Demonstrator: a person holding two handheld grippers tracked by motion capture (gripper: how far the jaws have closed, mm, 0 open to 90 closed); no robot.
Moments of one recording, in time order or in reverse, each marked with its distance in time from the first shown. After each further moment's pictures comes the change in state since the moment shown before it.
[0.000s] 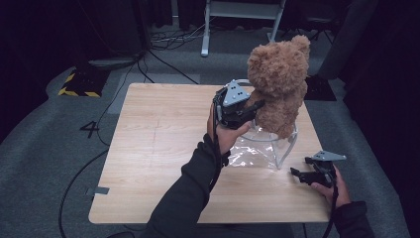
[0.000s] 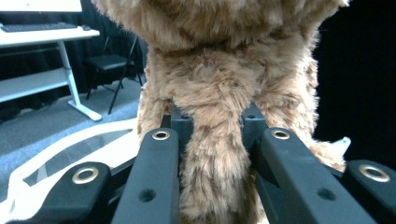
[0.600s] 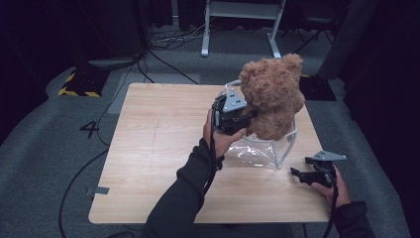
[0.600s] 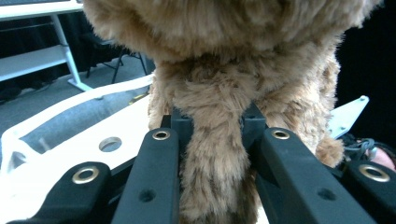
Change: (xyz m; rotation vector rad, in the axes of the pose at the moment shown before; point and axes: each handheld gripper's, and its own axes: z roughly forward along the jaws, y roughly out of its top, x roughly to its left) left arm 0.007 -0.025 0.003 0.094 0.010 0.029; right arm 0.000 0.000 0.000 0.000 0.000 0.000
